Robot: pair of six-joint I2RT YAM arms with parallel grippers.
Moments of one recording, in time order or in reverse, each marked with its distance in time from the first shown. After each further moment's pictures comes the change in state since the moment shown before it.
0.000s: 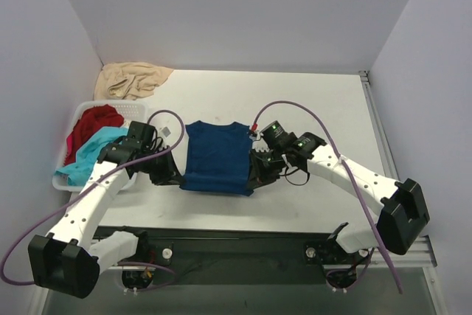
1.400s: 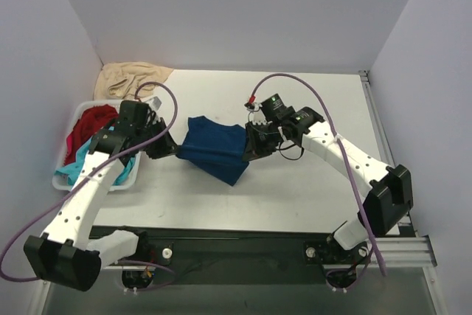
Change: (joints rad) left arm -0.004 0.081 0.253 0.077 -0.166 -0.027; right arm -0.103 0.166 0.305 -0.072 0.032 -0.111
